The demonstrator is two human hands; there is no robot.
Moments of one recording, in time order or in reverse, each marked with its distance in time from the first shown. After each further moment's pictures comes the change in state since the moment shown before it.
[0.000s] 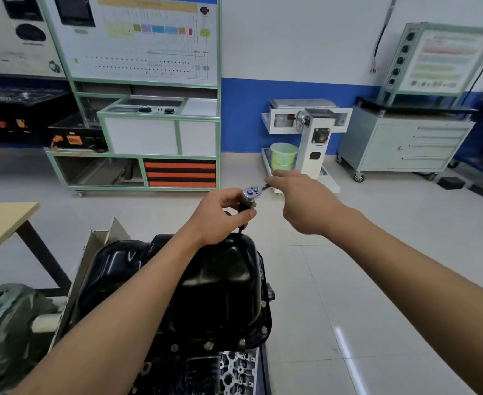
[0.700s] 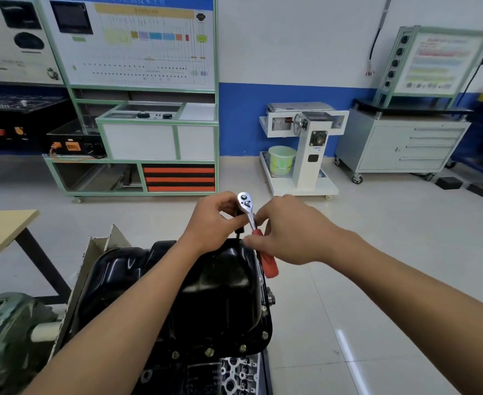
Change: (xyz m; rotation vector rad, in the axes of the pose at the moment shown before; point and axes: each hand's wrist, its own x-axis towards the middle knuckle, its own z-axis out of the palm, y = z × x) left_hand -0.001 -0.001 0.001 0.030 0.080 0.060; right_hand -0.035 -0.036 -0.006 0.184 -0.061 -0.010
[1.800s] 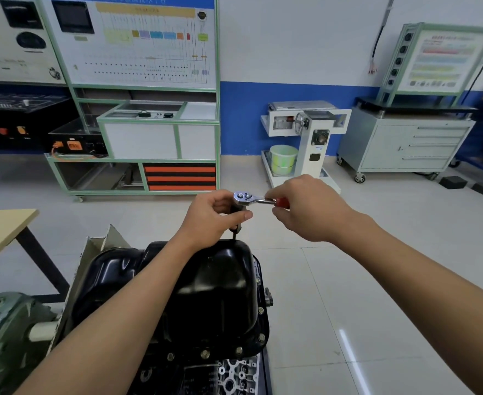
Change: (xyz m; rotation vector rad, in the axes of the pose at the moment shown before) left_hand 0.006 0.002 0.004 -0.259 0.047 -0.111; right_hand 0.022 0.042 -0.014 -0.206 0.140 -0.055
